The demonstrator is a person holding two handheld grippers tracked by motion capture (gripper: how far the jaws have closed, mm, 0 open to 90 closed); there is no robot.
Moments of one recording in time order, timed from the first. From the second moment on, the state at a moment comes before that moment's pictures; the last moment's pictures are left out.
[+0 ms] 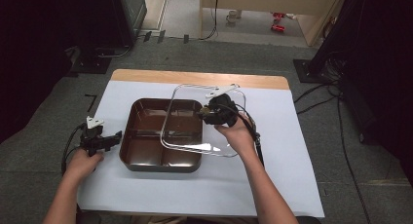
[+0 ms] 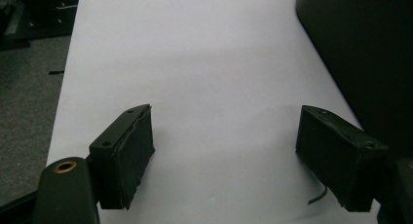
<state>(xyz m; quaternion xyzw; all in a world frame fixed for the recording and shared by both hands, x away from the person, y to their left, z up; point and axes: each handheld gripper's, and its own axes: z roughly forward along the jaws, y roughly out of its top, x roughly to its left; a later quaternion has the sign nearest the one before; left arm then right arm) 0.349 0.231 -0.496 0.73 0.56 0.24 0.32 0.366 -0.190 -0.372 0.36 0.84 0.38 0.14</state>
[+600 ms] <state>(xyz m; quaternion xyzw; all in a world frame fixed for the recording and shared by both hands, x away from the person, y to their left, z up) 0.348 0.231 -0.496 0.72 0.56 0.24 0.32 0.360 -0.270 -0.382 0.39 0.83 0.37 0.16</state>
